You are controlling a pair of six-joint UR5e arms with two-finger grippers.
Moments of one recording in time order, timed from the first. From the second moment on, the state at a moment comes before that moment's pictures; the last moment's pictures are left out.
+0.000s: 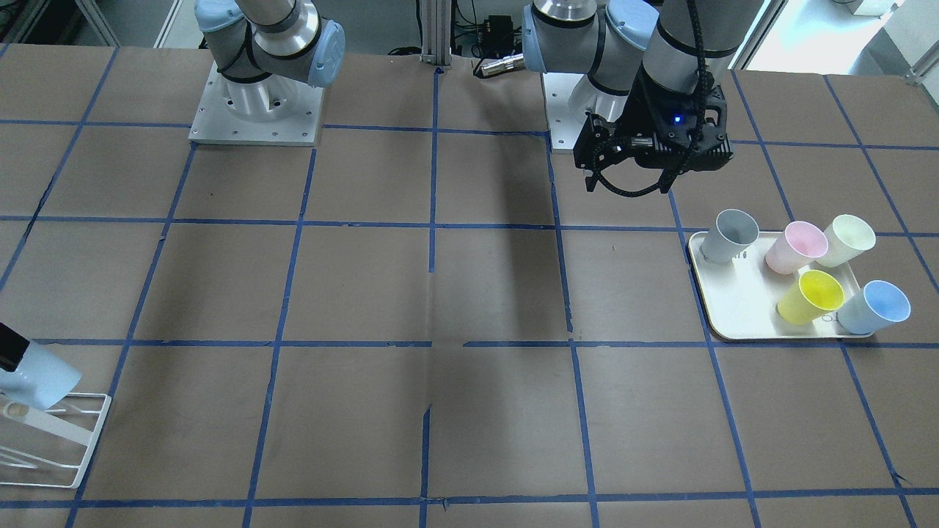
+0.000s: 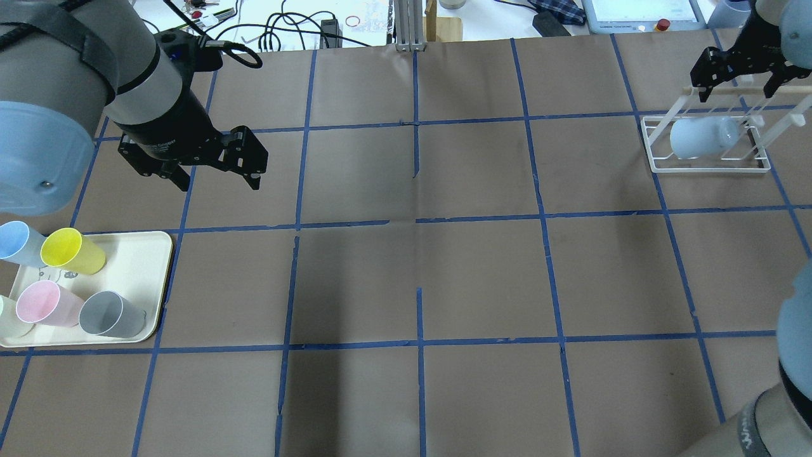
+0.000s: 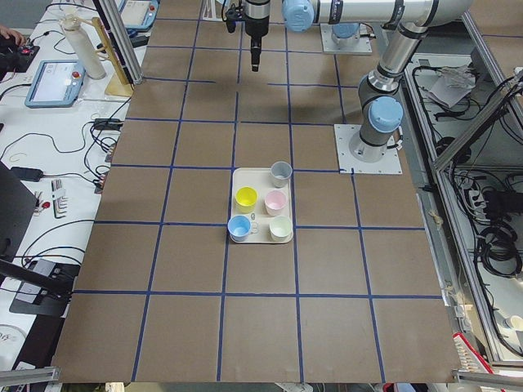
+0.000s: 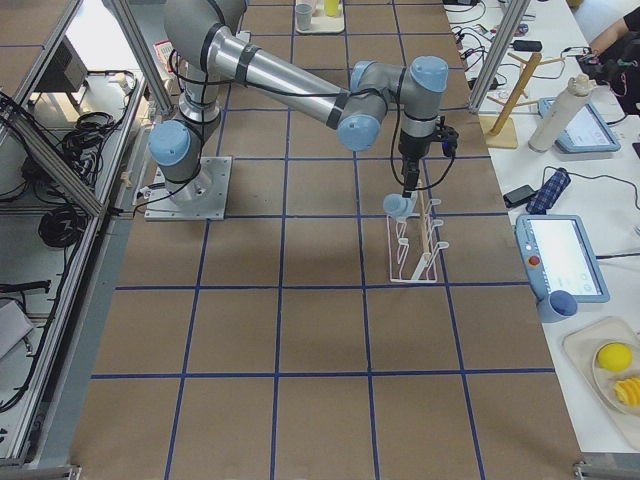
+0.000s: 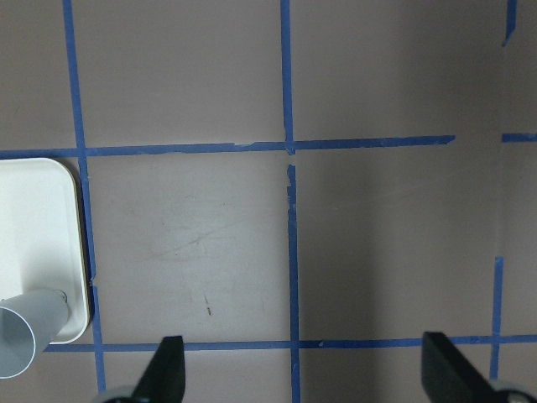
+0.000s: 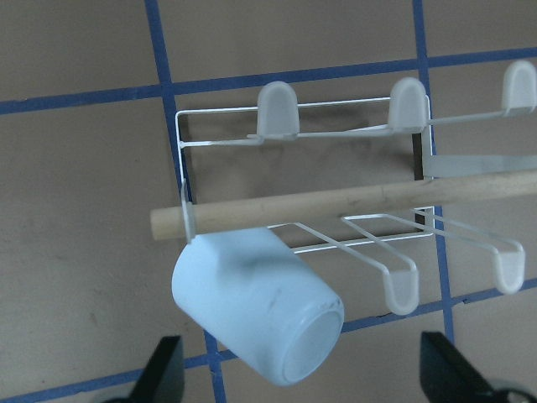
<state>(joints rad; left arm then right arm) -1.58 -1.50 -1.69 -1.50 1.59 0.01 1.22 -1.20 1.42 -1.91 -1.75 -0.23</state>
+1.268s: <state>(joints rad) -1.56 -1.50 -1.69 -1.50 1.58 0.01 1.56 -1.50 1.45 -1.43 -1.60 0.14</state>
